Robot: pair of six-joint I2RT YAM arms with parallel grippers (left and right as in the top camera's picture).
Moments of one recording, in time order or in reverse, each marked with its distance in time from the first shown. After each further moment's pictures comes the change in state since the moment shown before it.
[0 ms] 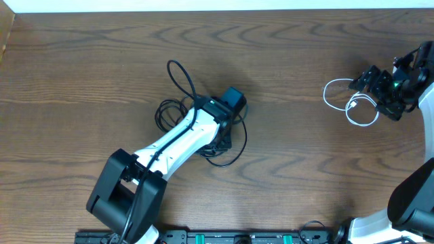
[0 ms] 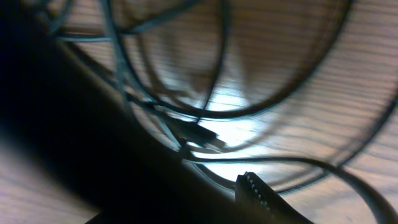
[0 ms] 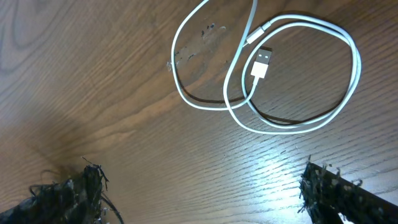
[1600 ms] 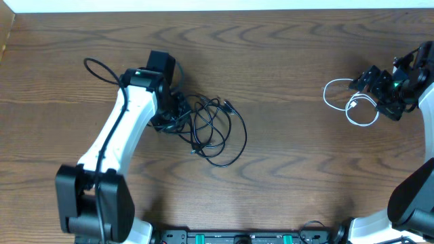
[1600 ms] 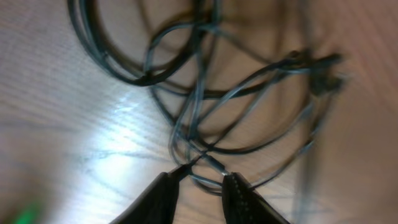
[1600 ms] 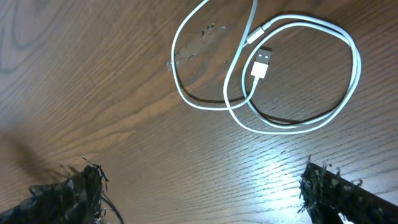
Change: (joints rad) left arm 0.434 -0.098 0.119 -0.067 0.311 -0.017; right arm 0.000 0.000 0.000 0.000 0.000 0.000
